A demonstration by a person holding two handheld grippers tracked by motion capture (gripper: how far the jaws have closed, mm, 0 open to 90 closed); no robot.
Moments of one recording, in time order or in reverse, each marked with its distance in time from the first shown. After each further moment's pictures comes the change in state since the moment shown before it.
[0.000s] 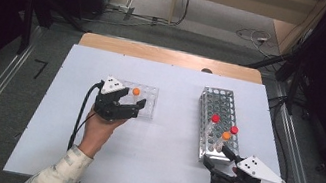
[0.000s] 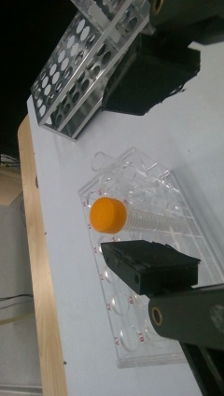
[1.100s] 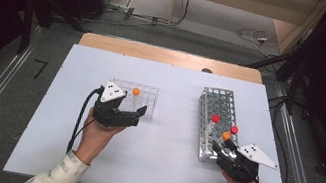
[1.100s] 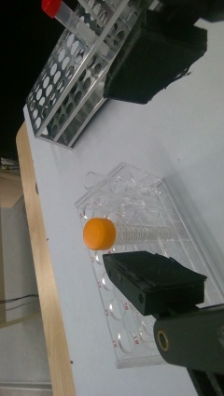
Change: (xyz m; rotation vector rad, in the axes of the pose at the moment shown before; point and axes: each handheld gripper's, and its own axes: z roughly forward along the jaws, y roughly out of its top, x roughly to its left) left arm -0.012 -0.004 -0.011 -0.010 -0.002 0.042; right arm -0.034 -0.010 0.040 0.022 -0.143 0.051
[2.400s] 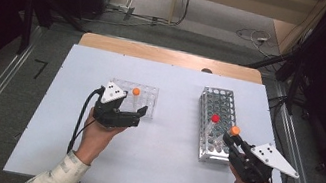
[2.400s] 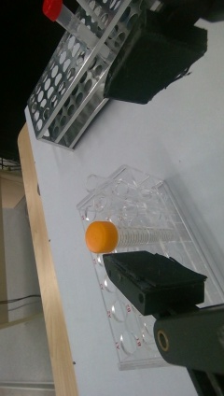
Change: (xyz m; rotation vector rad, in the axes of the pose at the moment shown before) left arm -0.002 0.000 -0.001 -0.008 0.001 0.003; right arm 0.015 0.040 -0.041 -0.160 0.009 -0.045
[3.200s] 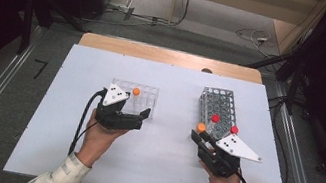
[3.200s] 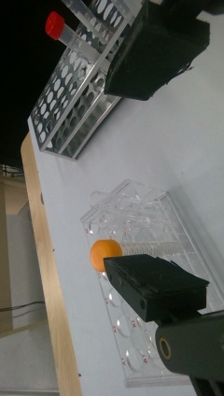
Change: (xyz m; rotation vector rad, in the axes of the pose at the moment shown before) left arm -0.010 0.000 0.000 -0.005 -0.024 0.013; right arm 0.052 0.001 0.043 0.070 0.173 -0.042
